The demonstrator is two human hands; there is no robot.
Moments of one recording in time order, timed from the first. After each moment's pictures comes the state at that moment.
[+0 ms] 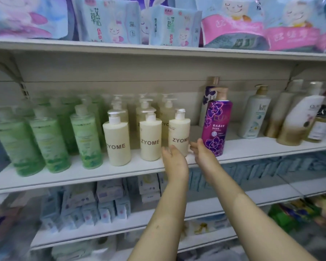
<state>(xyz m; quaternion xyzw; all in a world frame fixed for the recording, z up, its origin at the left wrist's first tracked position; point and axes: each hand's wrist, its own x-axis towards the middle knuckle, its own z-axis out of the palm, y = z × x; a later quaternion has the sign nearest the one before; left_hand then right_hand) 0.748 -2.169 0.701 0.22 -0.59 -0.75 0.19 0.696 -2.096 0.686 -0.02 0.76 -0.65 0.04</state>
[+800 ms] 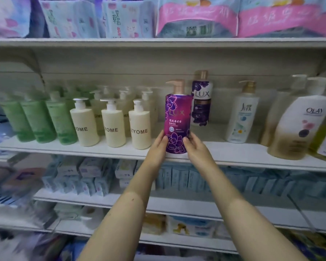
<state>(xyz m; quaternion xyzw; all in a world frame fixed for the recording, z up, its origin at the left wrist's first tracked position) 0.714 -2.052 0.702 0.12 -0.72 -0.65 0.20 0.640 -1.943 0.692 -0.25 0.75 -0.61 0.09</state>
